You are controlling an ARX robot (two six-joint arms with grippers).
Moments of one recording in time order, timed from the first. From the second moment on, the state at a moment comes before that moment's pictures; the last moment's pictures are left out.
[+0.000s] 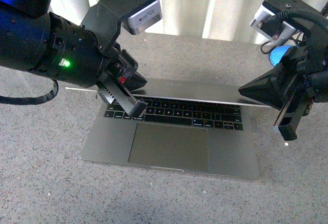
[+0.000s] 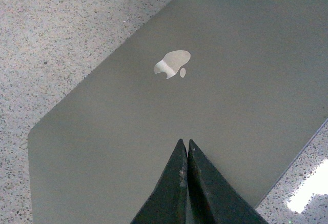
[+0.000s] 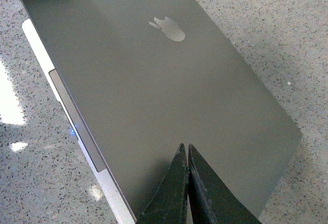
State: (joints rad) left arm -0.36 1.83 0.88 0.17 0.33 0.47; right arm 0.18 1.76 0.77 0.13 -0.52 -0.58
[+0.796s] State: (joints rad) left arm -0.37 1.83 0.78 0.27 0.35 0.40; right arm 0.18 1.79 0.74 0.14 -0.51 -0.60
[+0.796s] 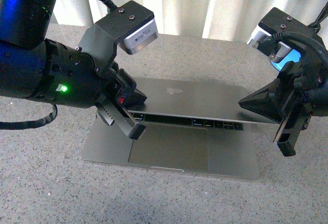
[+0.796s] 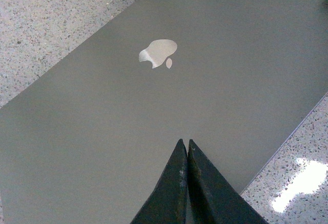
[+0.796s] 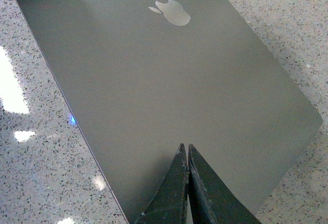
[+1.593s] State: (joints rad) left arm -0.38 1.88 0.74 0.35 0.37 0.36; right arm 0.16 1.81 0.69 0.15 -0.52 -0.60
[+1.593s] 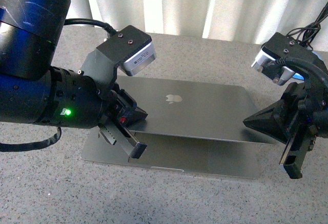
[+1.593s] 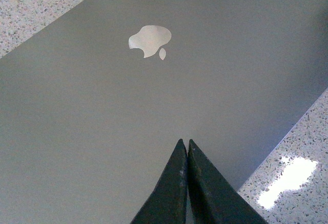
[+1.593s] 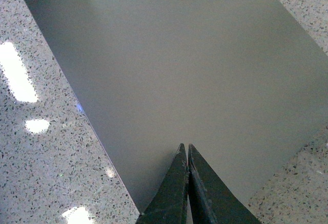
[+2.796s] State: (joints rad) left arm -0.38 1.93 0.71 0.38 0.41 0.33; right arm 0.13 1.87 0.65 0.19 -0.55 -0.59
